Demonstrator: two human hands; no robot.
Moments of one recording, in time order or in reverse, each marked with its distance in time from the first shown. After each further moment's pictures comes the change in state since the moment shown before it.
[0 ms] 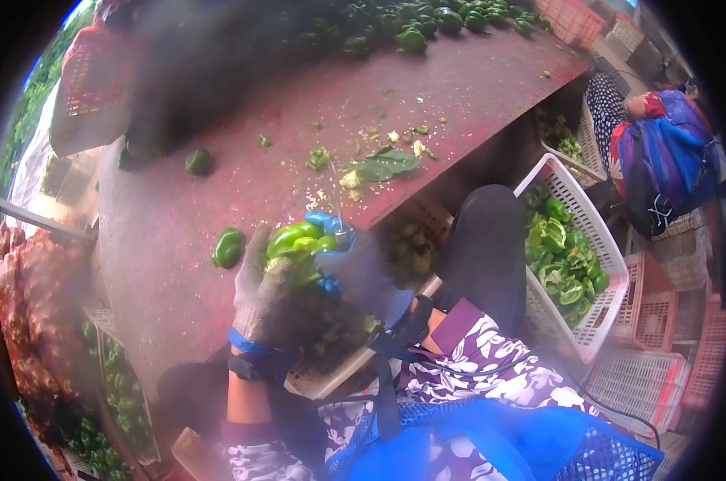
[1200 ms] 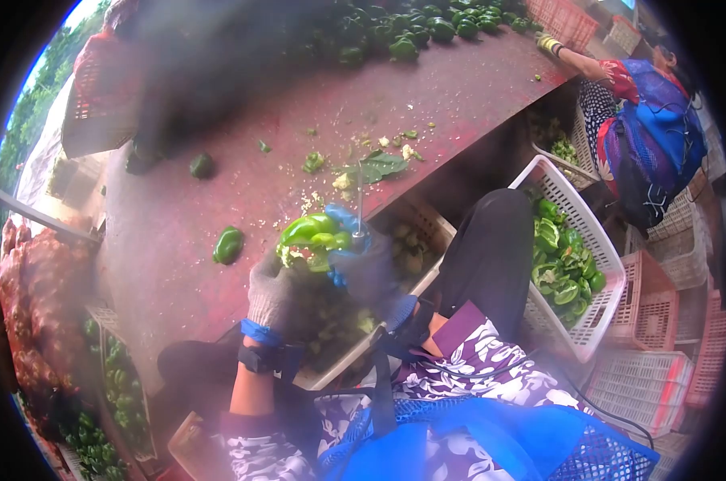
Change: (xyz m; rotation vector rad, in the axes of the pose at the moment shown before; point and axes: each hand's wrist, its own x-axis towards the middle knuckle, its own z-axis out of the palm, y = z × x) left_hand -0.017 0.026 0.036 -0.018 0.024 -0.282; right_hand -0.018 0.009 -0.020 -0.019 0.067 -0.269
